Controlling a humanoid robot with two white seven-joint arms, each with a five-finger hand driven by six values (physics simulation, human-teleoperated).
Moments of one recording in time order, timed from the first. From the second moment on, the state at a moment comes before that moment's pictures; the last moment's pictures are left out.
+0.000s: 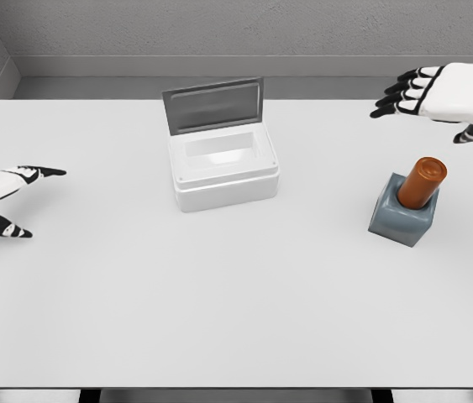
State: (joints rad) left arm -0.51 1.07 -0.84 -1.19 0.01 -0.61 -0.15; right arm -0.93 -1.10 0.73 -1.62 0.27 -0.61 0.61
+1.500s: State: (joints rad) left arm -0.59 0.96 -1.01 -1.24 0.75 -0.61 -0.13; right arm -0.81 -1.11 0.80 -1.56 0.35 -0.61 0.61
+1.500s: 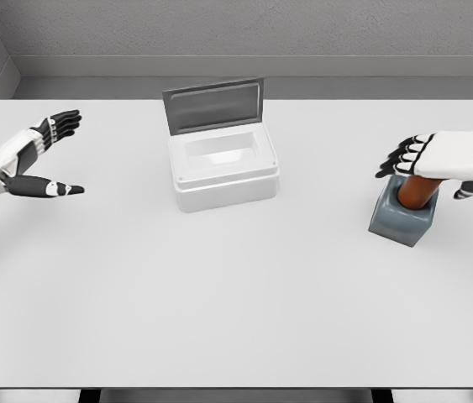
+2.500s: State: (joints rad) left arm -0.59 0.94 -1.01 -1.24 0.74 -0.61 -0.14; right arm -0.80 -1.11 0.80 -1.54 0.35 -0.61 0.61
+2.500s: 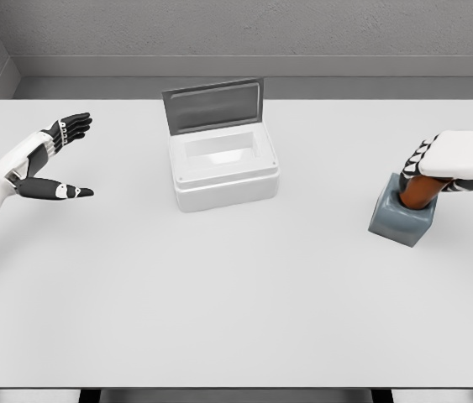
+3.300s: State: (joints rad) left arm -0.59 0.94 -1.01 -1.24 0.74 -0.61 -0.14; right arm -0.84 -0.91 0.62 -1.43 0.30 -0.61 0.61
